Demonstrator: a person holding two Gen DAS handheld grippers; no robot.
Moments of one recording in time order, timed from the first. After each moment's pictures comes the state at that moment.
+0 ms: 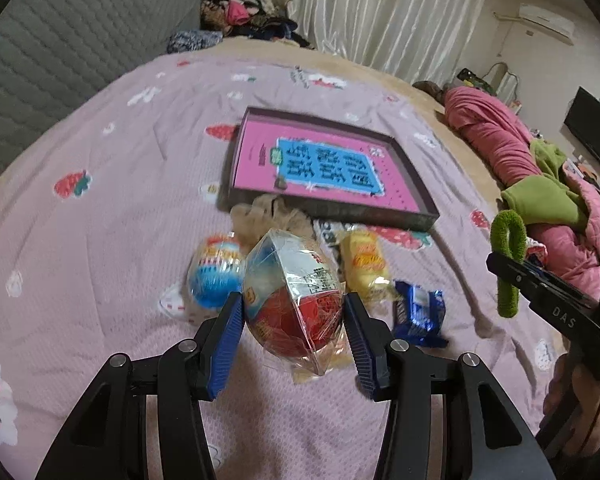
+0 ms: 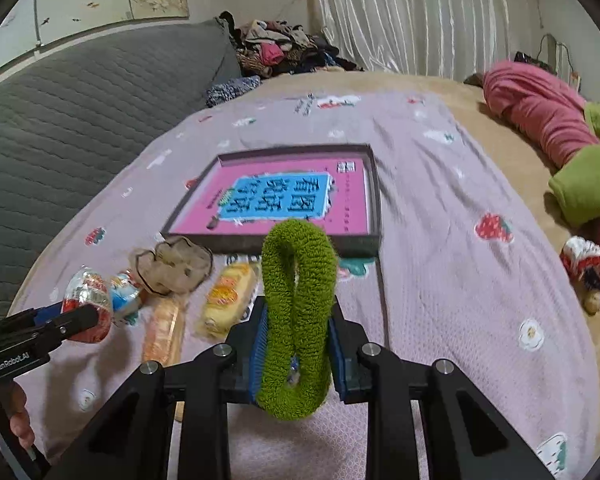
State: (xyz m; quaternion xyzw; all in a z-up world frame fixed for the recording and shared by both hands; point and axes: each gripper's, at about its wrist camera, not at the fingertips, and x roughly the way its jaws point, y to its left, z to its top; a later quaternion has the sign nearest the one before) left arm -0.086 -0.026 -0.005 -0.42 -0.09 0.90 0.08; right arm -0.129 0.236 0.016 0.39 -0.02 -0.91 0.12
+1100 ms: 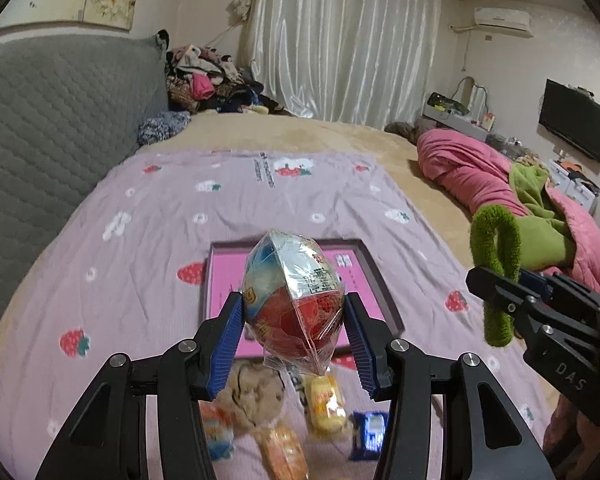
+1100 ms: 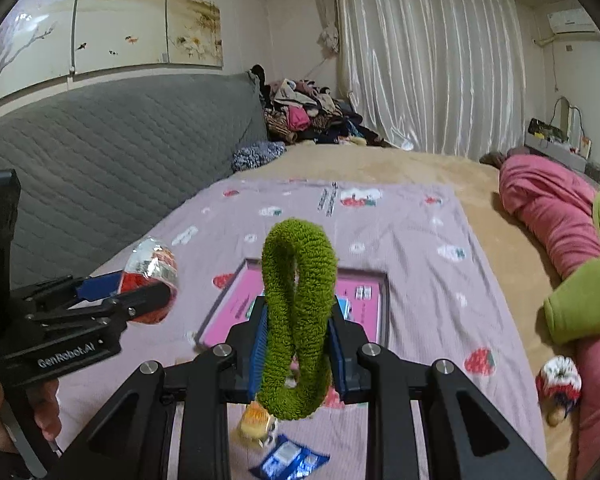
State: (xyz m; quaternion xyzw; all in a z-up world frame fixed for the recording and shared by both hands) left arm -0.168 0.017 0.133 -0.32 -0.03 0.94 0.11; right arm -0.170 0.208 0.144 0.28 0.01 -0.95 0.15
